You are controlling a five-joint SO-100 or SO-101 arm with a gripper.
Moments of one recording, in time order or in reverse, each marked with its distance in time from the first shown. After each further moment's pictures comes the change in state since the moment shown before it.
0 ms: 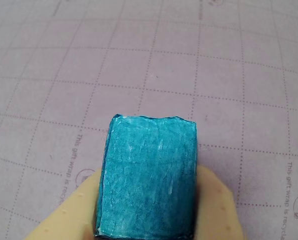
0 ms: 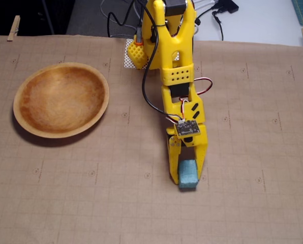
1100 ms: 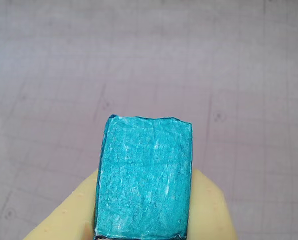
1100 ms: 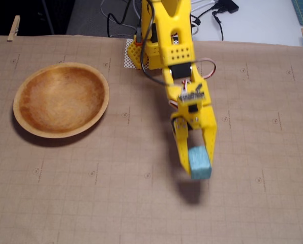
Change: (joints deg) arm -0.4 25.8 7.3 0.1 -0.4
